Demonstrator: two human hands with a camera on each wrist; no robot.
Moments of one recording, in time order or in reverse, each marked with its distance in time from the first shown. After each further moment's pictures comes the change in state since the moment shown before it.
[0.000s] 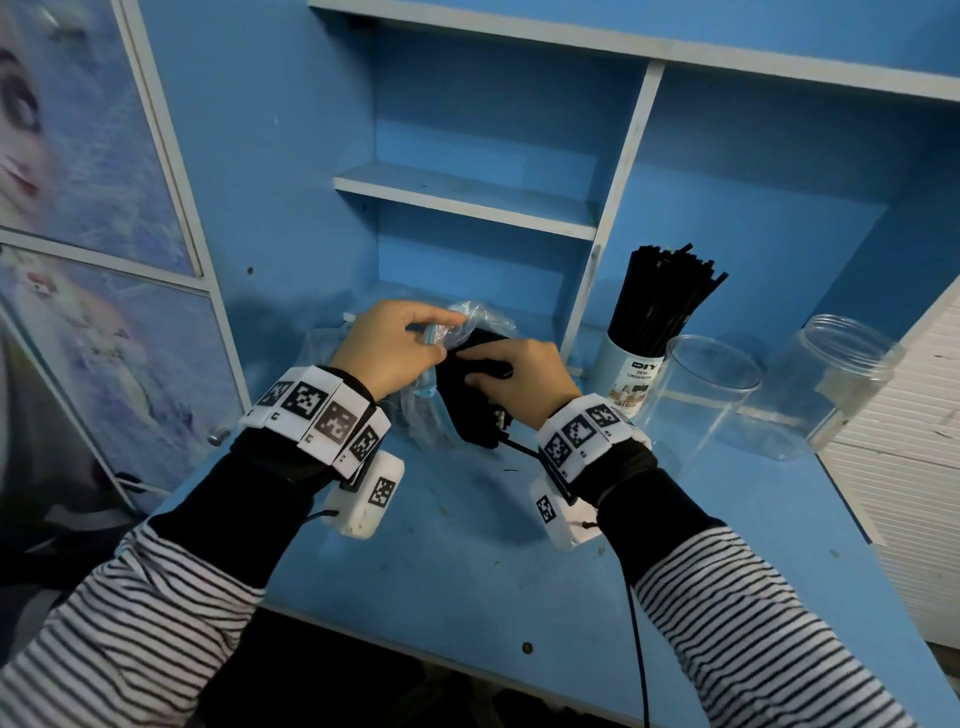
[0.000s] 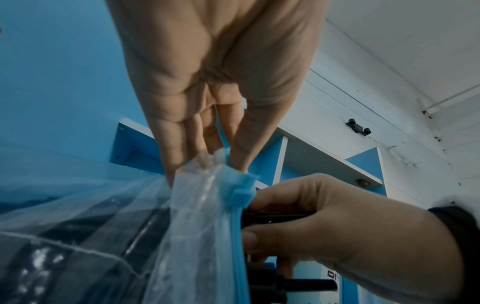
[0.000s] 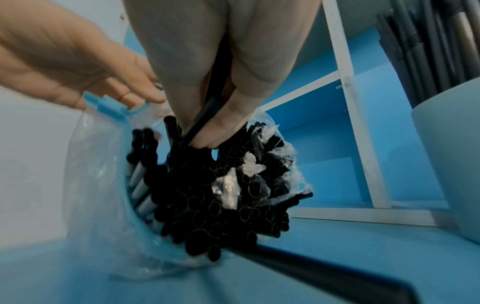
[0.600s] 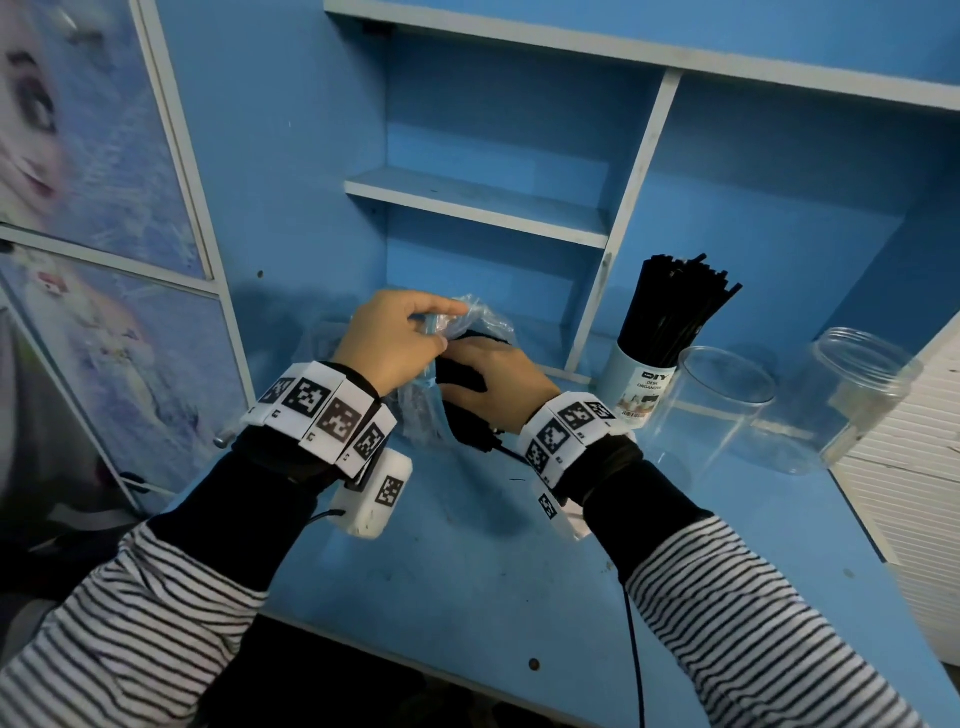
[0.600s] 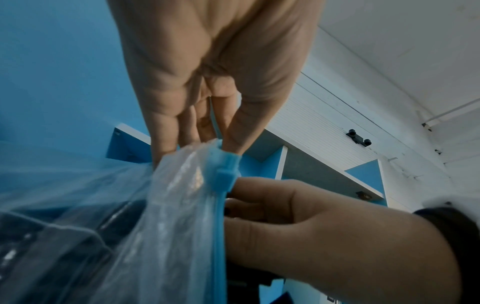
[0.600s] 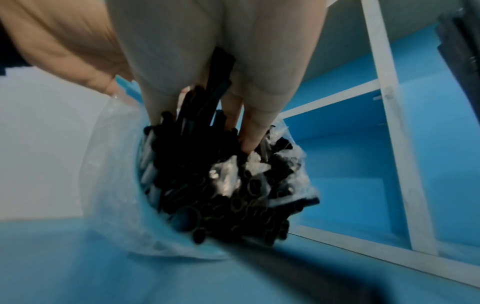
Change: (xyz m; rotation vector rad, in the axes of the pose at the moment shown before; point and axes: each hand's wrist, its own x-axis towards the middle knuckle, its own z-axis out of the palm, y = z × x) left_hand 0.005 0.003 -0.007 -0.030 0.079 0.026; right_hand 0.016 -0.018 0.015 -0.183 -0.173 -0.180
